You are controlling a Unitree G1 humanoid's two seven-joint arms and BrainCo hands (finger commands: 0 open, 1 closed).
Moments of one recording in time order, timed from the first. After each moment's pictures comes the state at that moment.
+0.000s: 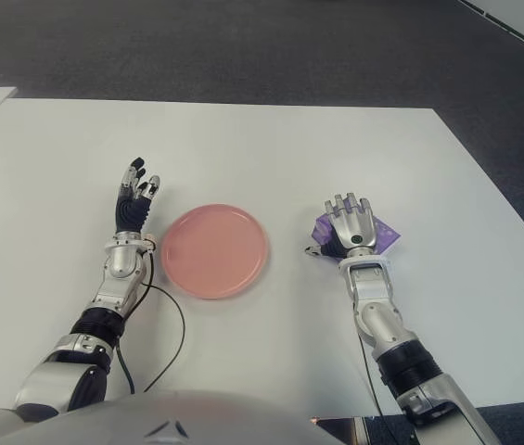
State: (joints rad) left arm -0.28 0.05 0.06 0.71 0.11 -0.57 0.27; right arm -0.10 -0.62 0.40 0.08 -1.34 0.37 0.02
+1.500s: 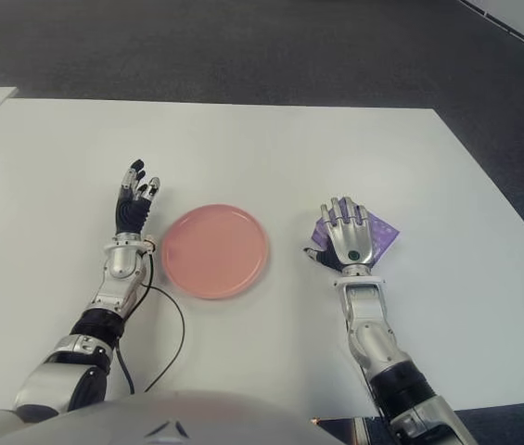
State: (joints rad) left arm -0.28 0.05 0.06 0.71 0.11 -0.55 0.28; right arm 0.02 -0.56 0.39 0.04 -1.34 0.44 -0.22
